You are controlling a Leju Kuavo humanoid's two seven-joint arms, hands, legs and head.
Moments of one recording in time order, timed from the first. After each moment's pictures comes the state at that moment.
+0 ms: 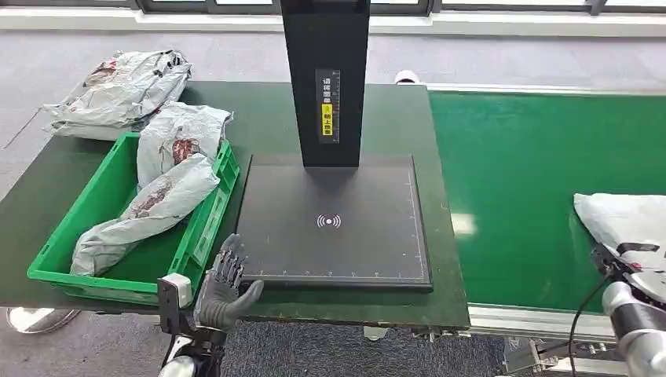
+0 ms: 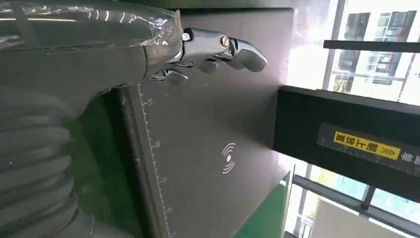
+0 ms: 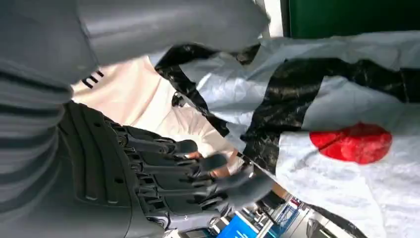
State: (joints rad) left arm 0.10 -0.18 -0.06 -1.35 0.21 -0.29 -0.37; right arm -0.64 -0.44 -0.23 -0.33 1.50 0.01 0.57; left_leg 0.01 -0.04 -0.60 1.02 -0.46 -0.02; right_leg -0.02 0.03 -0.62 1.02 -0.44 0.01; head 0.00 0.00
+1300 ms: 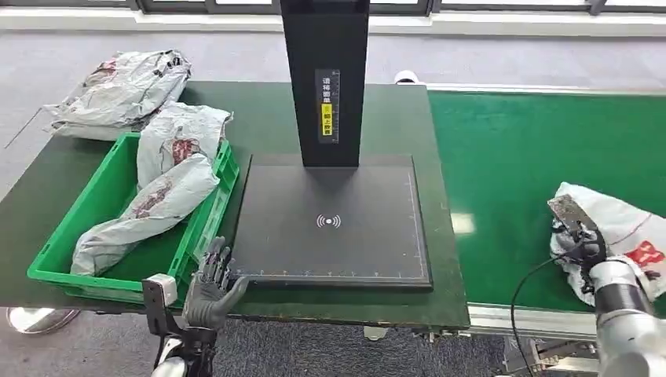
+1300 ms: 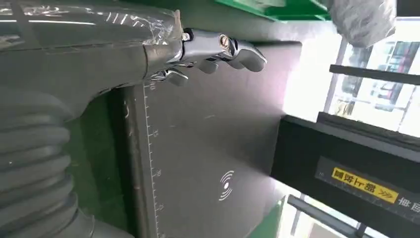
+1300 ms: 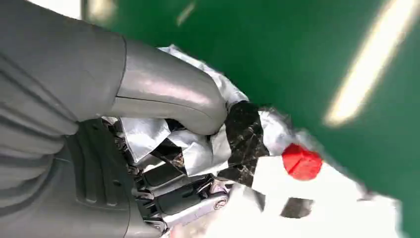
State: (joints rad) left arm 0.10 -0.18 0.00 -1.34 0.24 -0.26 -0.36; right arm -0.73 -0.32 -0.53 -0.33 0.87 0.22 -0.18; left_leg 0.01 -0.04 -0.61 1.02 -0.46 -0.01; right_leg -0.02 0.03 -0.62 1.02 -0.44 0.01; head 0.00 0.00
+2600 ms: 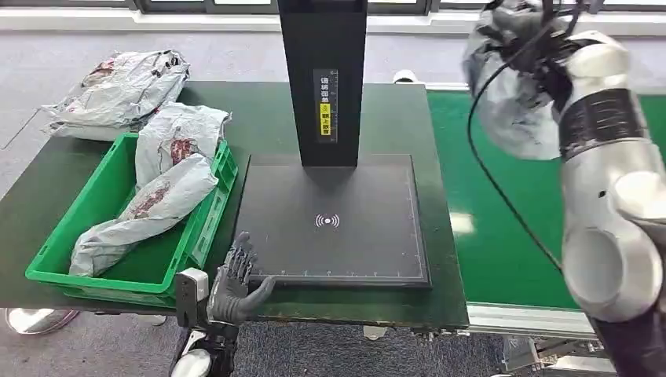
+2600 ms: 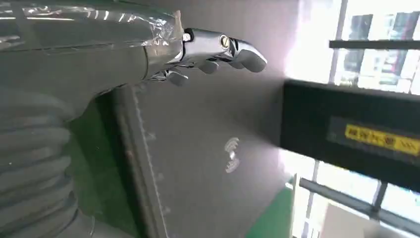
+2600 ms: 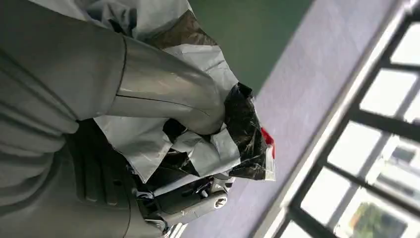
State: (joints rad) left arm 0.03 -0.24 -0.05 -1.24 0.11 -0.27 -0.41; right arm -1.34 0.01 -0.06 -0.41 0.39 0.31 0.08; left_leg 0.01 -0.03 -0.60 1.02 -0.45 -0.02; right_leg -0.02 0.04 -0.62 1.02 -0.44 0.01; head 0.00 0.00
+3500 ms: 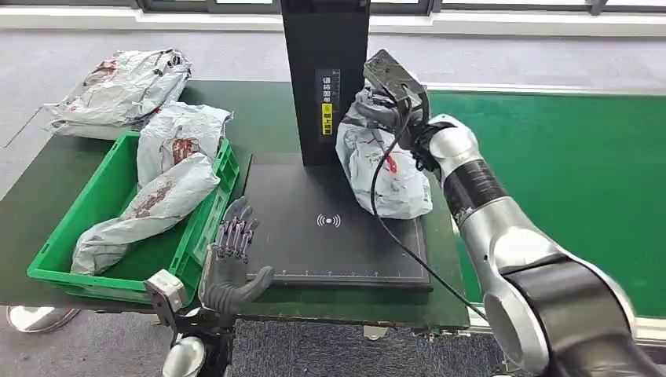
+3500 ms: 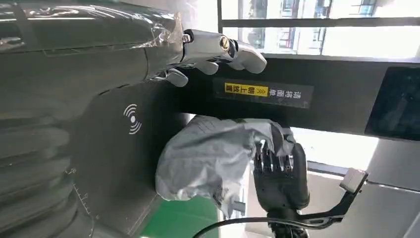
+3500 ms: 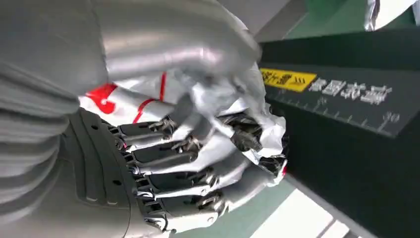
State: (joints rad) left arm 0.05 -0.23 -0.13 -1.49 0.12 -0.35 -0.52; right arm -1.12 0.18 0.28 -0.39 0.18 0.25 0.03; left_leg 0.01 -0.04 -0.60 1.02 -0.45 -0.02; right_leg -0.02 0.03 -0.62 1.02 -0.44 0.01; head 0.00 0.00
